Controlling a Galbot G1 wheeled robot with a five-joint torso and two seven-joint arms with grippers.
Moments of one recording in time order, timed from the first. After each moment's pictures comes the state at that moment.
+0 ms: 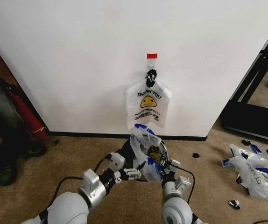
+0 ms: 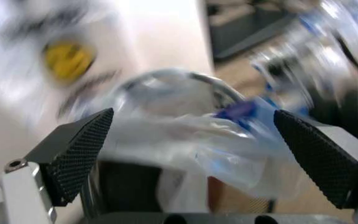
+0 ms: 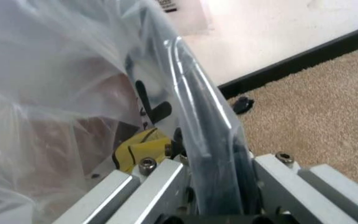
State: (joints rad) left arm 1.22 -0.69 0.01 -2.18 -0.17 0.04 0.15; right arm -1.25 1.13 -0.10 1.87 0.73 0.16 0.68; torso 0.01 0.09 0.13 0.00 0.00
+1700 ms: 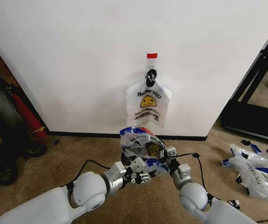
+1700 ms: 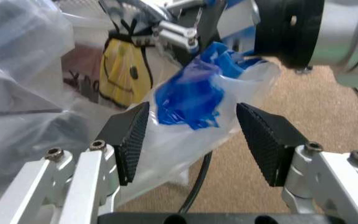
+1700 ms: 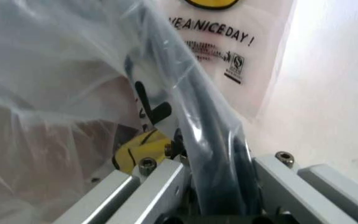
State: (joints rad) left arm 0.77 -0.75 0.43 -2.12 -0.61 0.49 -0.04; right arm -1.05 0.89 -0.20 1.78 0.44 0.09 0.42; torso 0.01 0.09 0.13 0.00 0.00
